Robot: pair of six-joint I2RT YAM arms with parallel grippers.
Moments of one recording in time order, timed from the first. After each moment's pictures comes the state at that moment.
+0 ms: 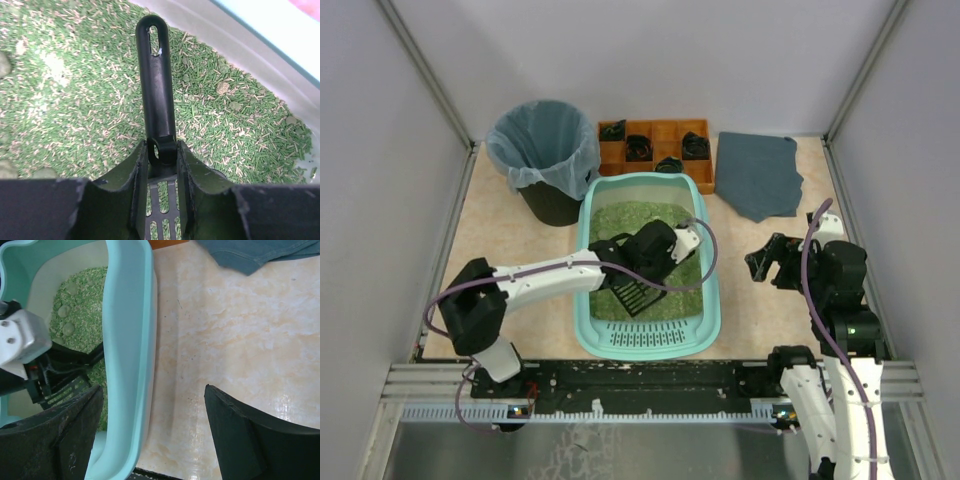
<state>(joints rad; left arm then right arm) -1.04 1.69 1.17 -0.30 -0.12 0.05 0.01 0.50 0.84 -0.81 -0.26 0.30</state>
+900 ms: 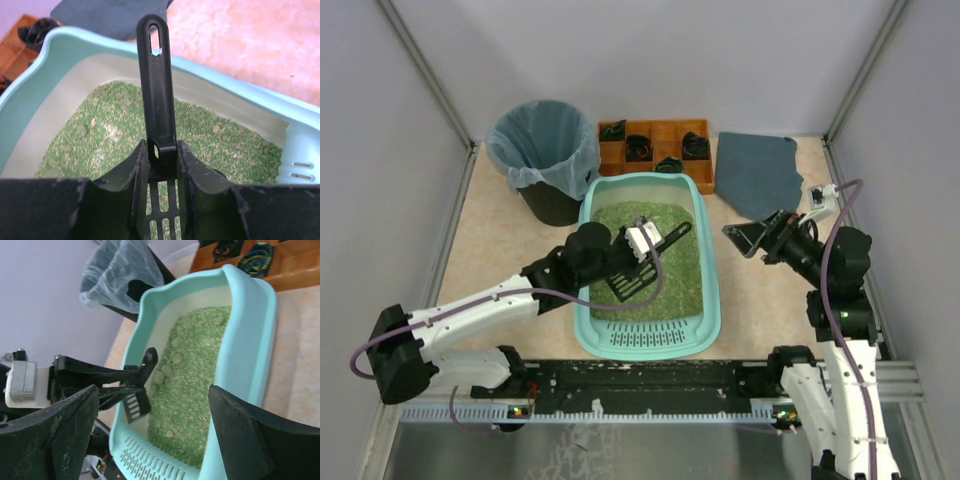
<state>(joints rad) -0.99 1.20 0.87 0.02 -0.01 0.21 0.01 0.57 0.82 -0.42 -0.59 0.64</state>
